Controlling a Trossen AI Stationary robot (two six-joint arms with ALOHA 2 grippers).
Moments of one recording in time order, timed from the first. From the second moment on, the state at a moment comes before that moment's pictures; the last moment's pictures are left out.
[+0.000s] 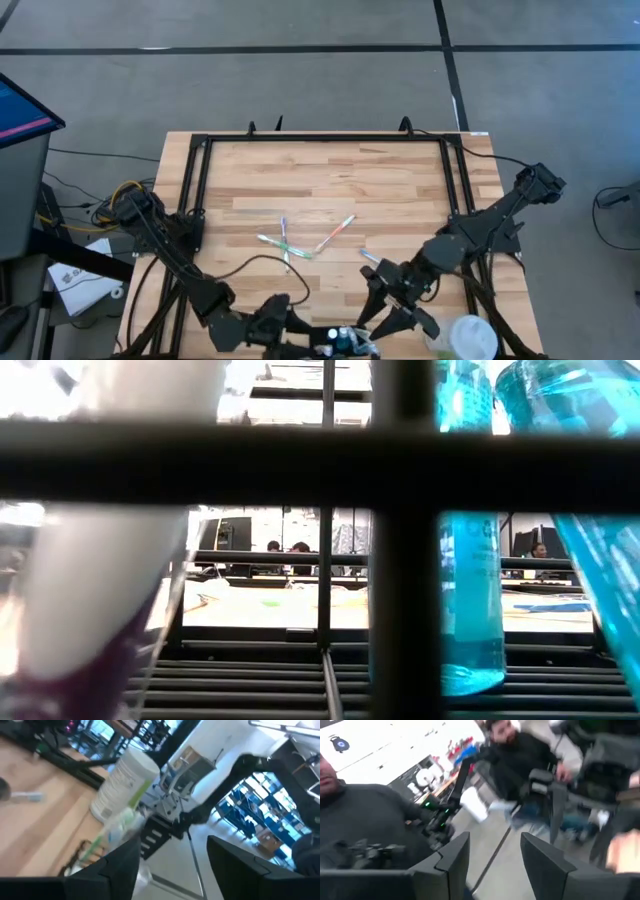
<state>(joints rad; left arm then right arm) -0.82 1.74 1.21 0.39 -0.65 -0.79 0.59 1.44 1.28 0.12 -0.15 0.64</state>
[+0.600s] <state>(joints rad) -0.54 1.59 1.21 0.29 -0.35 -0.92 0.57 1.43 1.28 0.23 -0.22 0.38</state>
